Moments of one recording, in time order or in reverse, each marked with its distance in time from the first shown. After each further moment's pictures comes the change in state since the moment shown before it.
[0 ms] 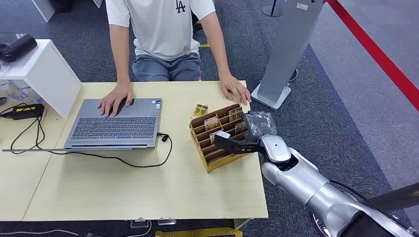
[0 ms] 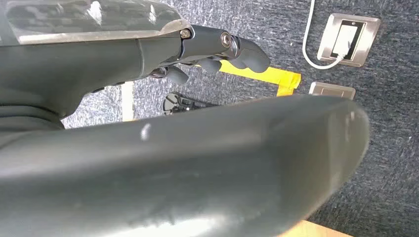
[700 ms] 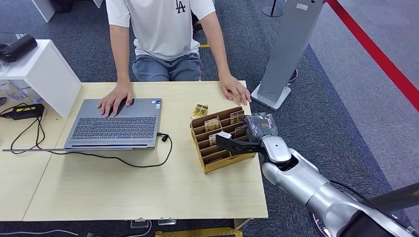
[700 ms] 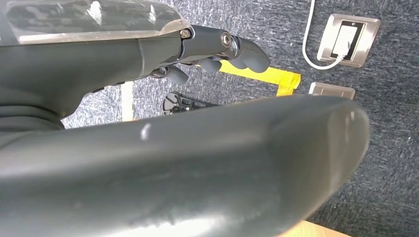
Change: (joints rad) left arm 0.000 0.000 0.000 0.000 0.005 0.001 0.000; right arm -0.003 0.003 0.007 0.024 -0.009 -0.012 0.007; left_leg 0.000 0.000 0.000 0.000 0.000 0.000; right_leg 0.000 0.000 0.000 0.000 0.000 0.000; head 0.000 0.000
